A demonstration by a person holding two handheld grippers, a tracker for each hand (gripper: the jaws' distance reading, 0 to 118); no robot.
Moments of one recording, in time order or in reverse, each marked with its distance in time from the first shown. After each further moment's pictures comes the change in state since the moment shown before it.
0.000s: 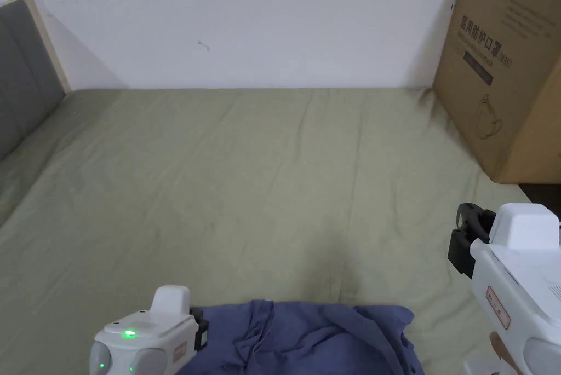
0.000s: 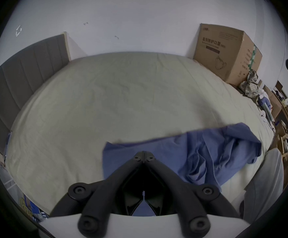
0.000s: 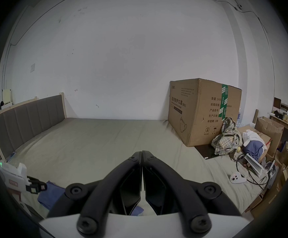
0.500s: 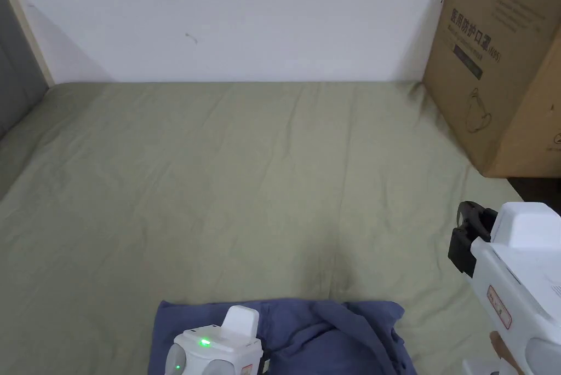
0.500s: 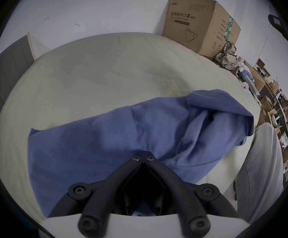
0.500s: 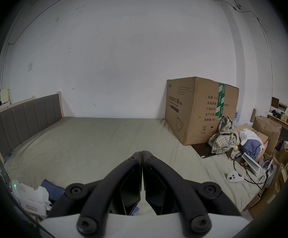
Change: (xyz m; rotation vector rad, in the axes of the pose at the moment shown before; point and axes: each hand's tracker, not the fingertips) left arm 0.090 -0.018 -0.047 -0.142 -0.191 -0.129; right arm 0.009 -0.001 0.000 -0.011 -0.024 -0.001
